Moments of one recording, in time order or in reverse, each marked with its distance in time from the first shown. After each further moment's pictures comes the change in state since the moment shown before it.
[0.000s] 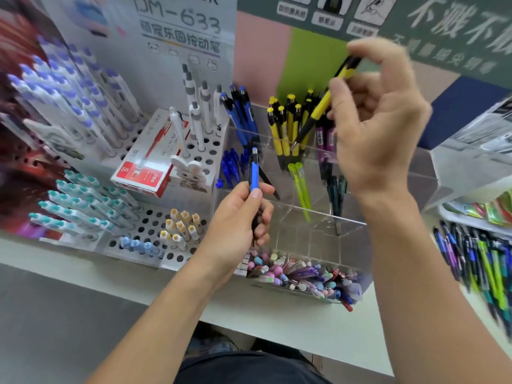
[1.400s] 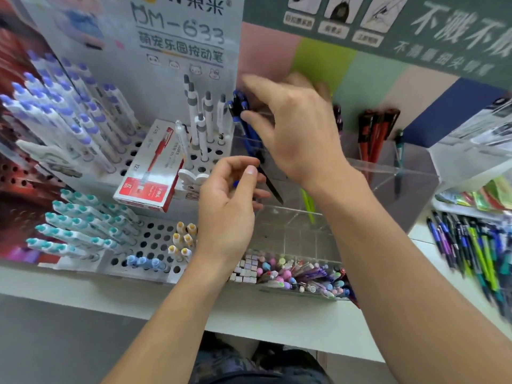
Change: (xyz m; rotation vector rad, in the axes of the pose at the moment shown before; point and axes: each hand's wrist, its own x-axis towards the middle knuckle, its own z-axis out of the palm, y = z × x) left_hand 0.015 0.027 -0.008 0.063 0.225 0.287; right_hand 0.004 -0.023 0.066 -0.470 -0.403 -0.194
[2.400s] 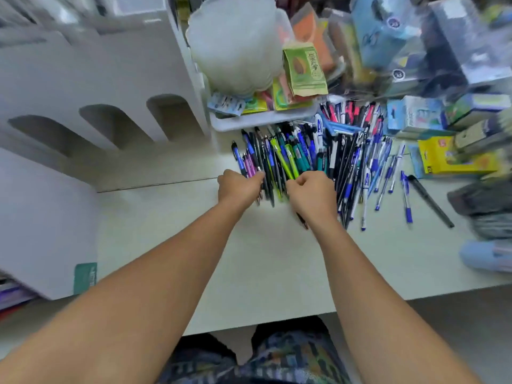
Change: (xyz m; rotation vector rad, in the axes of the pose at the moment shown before) left_hand -0.083 -0.348 0.550 0.973 -0.180 -0.560; right_hand -0.456 0.524 -0.128 0.325 -0.256 1.348
